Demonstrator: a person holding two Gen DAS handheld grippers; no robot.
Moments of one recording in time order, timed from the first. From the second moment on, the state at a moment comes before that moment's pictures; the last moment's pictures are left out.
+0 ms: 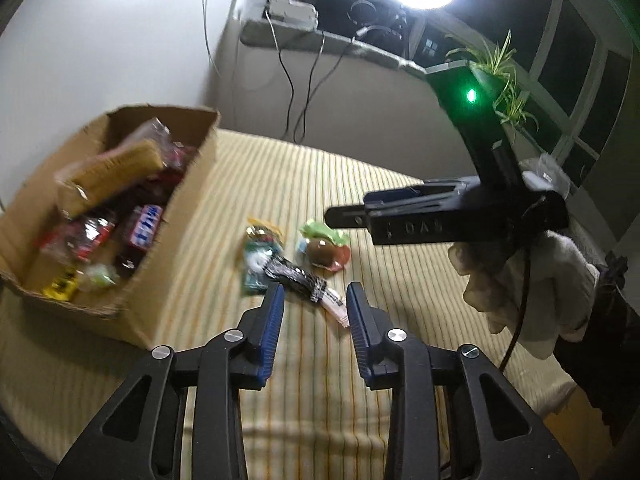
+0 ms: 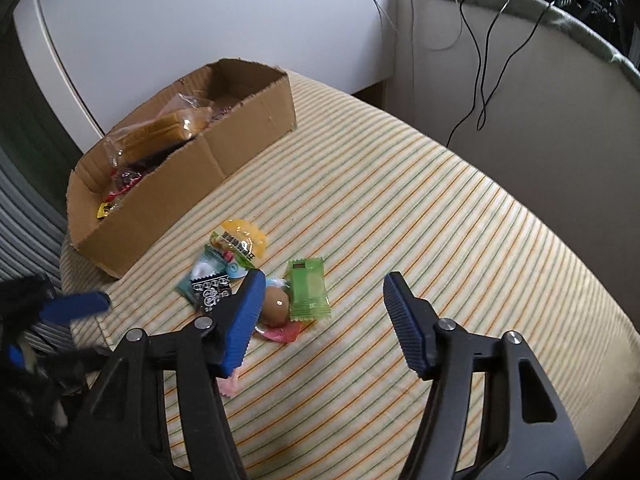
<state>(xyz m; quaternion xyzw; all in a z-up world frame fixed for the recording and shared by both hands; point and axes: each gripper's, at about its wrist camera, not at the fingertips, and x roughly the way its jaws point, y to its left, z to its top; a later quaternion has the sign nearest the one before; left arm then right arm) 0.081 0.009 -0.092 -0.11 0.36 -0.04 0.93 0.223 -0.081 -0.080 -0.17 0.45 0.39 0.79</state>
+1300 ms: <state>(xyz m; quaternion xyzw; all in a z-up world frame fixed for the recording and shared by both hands) 0.154 -0.008 -0.135 -0.04 0.42 0.01 0.91 0.235 -0.064 -0.113 -0.23 0.45 0.40 0.76</state>
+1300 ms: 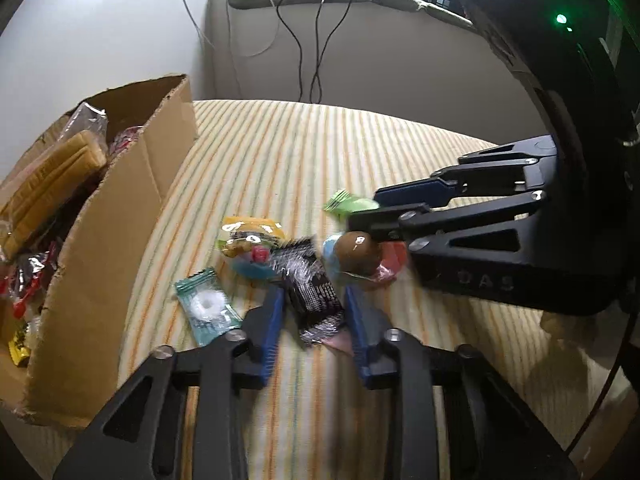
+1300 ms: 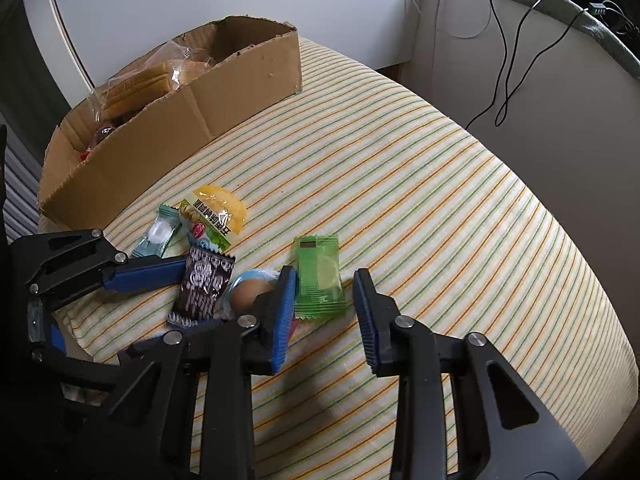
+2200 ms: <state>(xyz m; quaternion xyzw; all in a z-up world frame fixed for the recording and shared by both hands) 0.123 0.024 -0.097 -0.11 0.37 0.00 0.92 0.216 -0.092 -0.080 -0.20 0.43 0.39 0.79</state>
